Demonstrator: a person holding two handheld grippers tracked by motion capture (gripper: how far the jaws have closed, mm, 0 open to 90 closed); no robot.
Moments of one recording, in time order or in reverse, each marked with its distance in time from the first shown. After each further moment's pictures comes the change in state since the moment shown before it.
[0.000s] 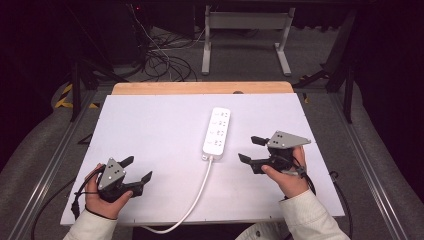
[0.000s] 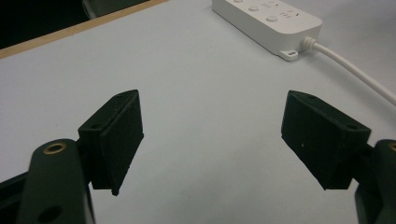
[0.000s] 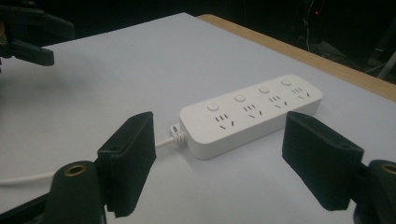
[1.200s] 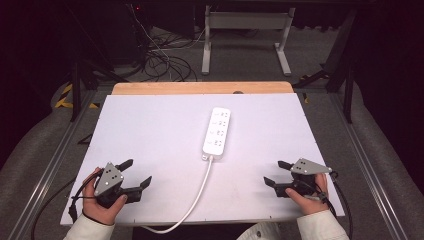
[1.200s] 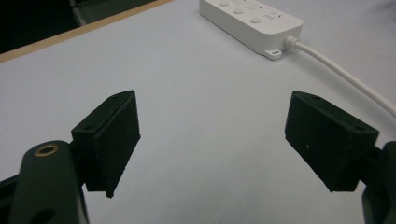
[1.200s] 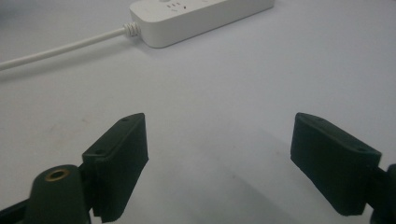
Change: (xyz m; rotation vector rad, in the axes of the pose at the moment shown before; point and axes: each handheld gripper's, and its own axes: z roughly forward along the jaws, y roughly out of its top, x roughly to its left) left arm -0.004 -0.006 -0.009 -0.015 -0.042 0.023; right arm -0.016 -0.101 -0.039 0.102 -0.110 0.103
